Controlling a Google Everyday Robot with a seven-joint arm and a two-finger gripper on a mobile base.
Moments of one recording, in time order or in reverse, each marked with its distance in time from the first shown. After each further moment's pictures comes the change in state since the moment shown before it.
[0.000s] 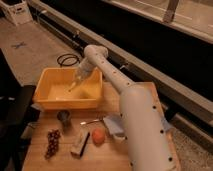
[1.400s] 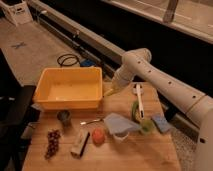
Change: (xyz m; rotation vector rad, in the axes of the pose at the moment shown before) arm 0.000 0.210 -0.142 -0.119 0.250 0.498
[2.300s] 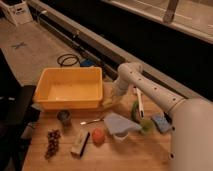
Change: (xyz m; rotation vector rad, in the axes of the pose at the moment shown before) arm 0.019 0.022 0.103 -0.127 -0.091 0.121
